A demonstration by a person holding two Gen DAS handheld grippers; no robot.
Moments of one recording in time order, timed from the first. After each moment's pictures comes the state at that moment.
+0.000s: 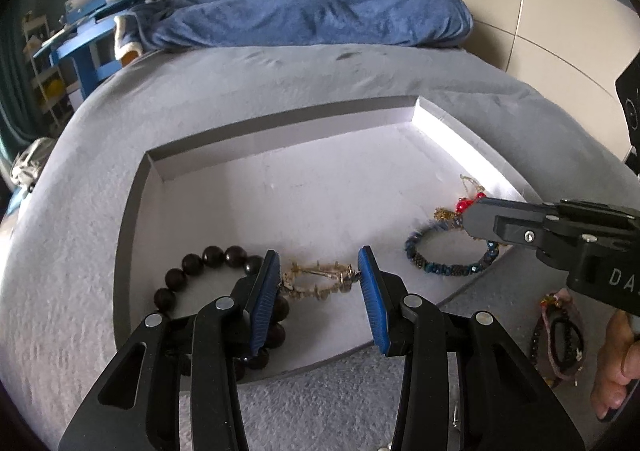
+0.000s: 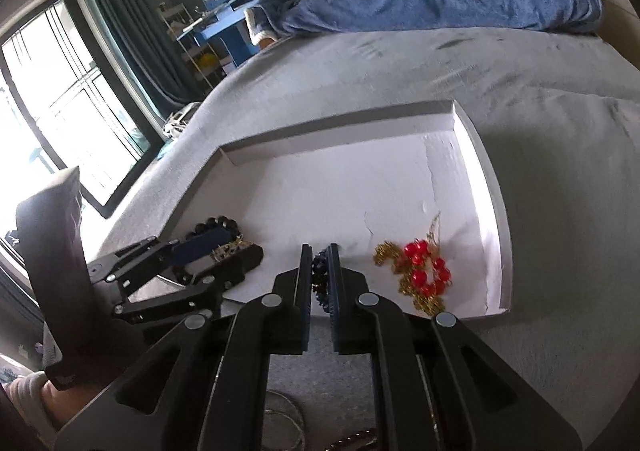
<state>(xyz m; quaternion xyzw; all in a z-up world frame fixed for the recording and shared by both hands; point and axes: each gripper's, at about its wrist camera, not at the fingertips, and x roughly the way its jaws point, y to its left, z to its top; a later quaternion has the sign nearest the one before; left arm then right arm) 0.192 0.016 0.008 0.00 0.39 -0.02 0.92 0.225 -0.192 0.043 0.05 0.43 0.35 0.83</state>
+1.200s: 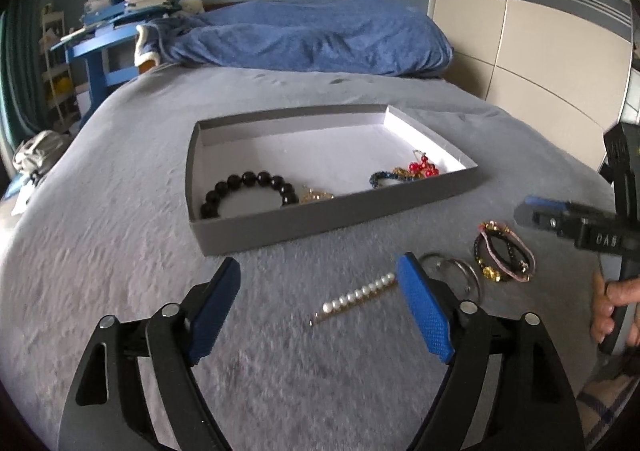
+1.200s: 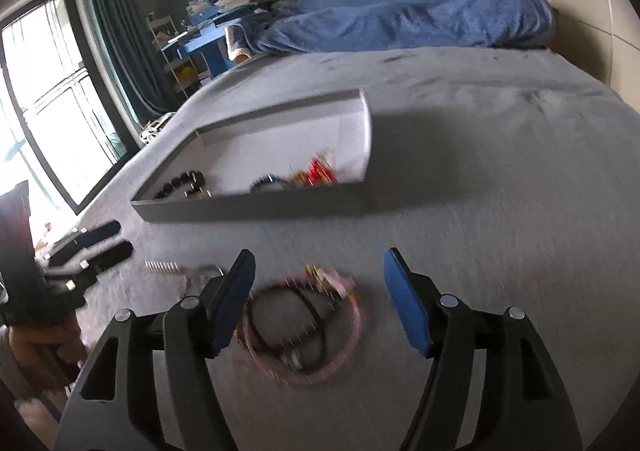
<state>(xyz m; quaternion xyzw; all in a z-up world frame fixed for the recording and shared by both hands) 0.070 0.028 0.013 -0.03 0.34 -0.03 0.94 0.144 -0.303 0.030 0.03 0.39 0.30 0.87</state>
